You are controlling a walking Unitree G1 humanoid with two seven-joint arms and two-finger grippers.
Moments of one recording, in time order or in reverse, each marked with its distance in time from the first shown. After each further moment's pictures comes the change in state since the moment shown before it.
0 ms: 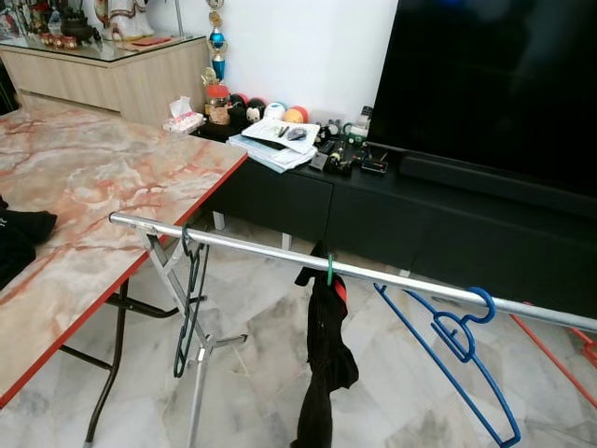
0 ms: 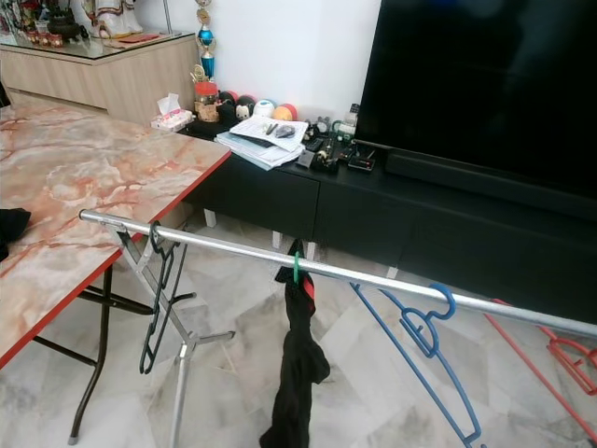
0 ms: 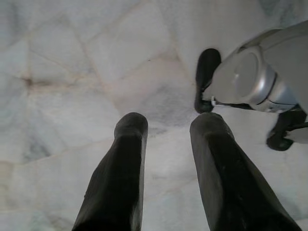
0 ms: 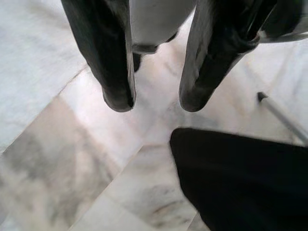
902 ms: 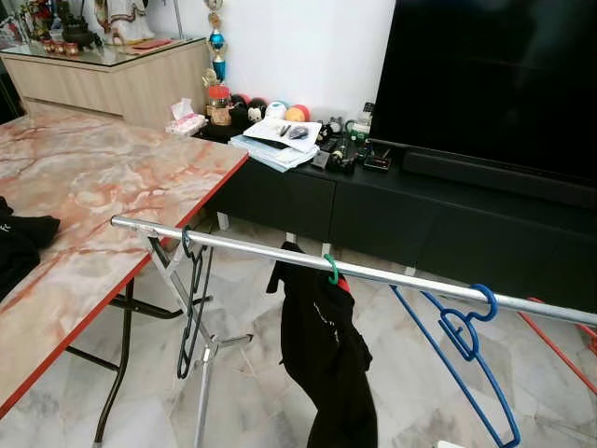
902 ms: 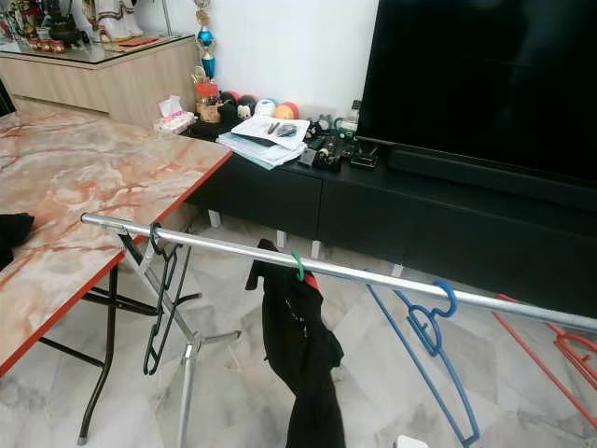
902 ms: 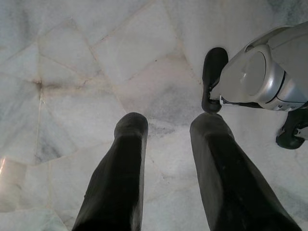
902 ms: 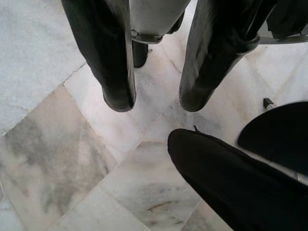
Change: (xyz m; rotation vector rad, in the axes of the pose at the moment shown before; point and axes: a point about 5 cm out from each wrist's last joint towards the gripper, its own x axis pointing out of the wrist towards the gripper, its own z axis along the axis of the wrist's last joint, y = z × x) left arm 0.001 0.001 0.003 0.036 0.001 0.000; right arm 0.006 0.007 0.018 -0.103 -0.001 -0.017
